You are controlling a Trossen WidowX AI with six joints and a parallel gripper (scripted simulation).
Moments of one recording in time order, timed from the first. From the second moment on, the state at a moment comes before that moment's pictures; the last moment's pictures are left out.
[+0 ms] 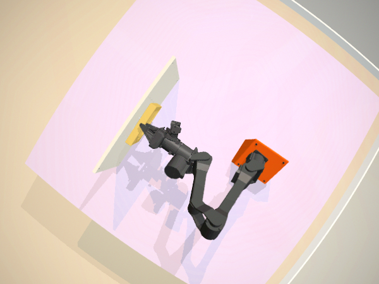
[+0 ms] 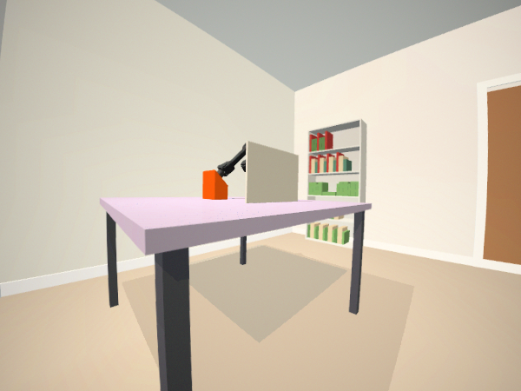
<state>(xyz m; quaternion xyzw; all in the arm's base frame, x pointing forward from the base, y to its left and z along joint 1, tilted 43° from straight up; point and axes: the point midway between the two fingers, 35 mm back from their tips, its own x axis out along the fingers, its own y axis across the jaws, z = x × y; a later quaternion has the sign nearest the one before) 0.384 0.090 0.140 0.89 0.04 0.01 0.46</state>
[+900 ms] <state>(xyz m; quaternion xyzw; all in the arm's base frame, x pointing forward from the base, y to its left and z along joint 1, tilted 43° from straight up) 0.384 0.091 0.140 0.89 0.04 0.01 0.46</state>
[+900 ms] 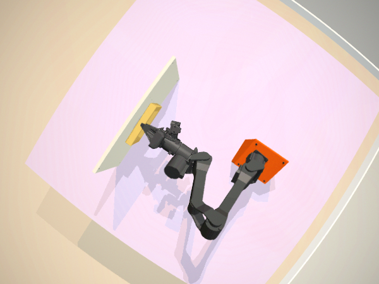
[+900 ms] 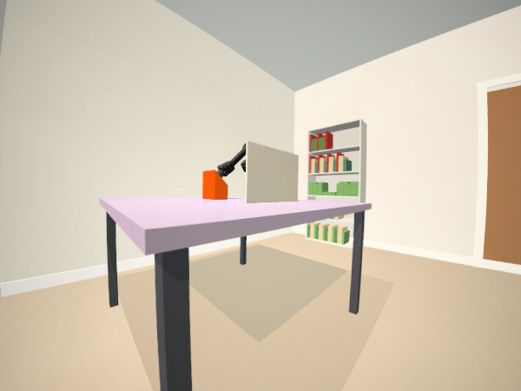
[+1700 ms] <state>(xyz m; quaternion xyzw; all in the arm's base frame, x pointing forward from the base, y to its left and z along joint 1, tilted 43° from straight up) 0.384 0.090 0.141 0.89 0.05 0.01 0.46</state>
